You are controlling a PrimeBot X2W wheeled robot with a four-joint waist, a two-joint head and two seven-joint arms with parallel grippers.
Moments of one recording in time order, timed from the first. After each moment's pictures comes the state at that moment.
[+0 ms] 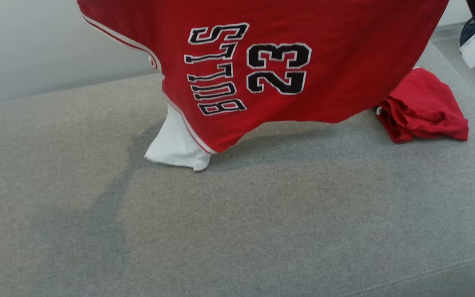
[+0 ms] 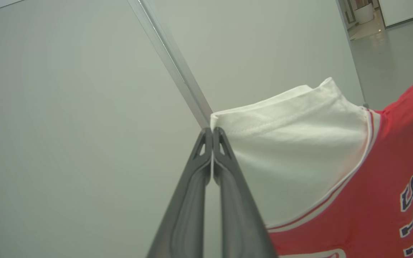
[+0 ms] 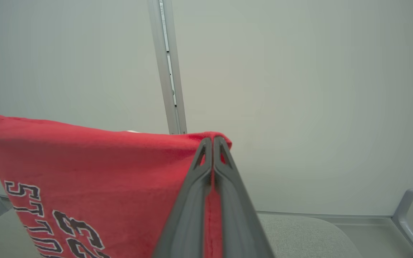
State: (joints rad) left arm -1.50 0.81 -1.22 0.46 -0.98 -0.13 -0.17; right arm -0.85 -0.54 0.24 0.23 0.75 0.13 0.22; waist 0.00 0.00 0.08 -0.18
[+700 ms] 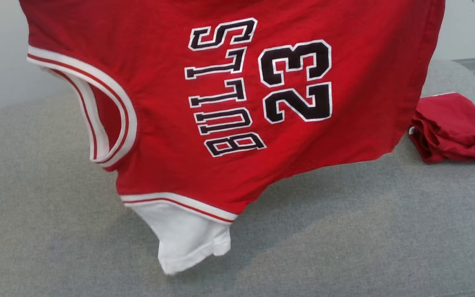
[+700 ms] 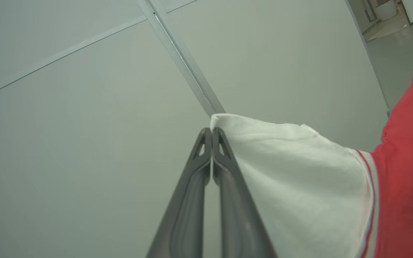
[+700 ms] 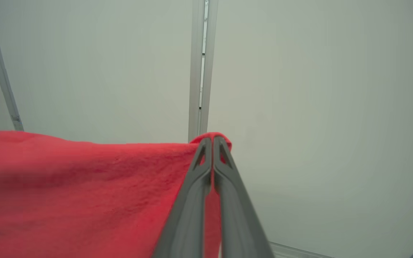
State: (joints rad) left arm -1.66 0.78 -1.27 0.43 -1.03 -0.13 -0.09; right arm -1.14 -0.61 0.46 0.36 0.79 0.13 0.29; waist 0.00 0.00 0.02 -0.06
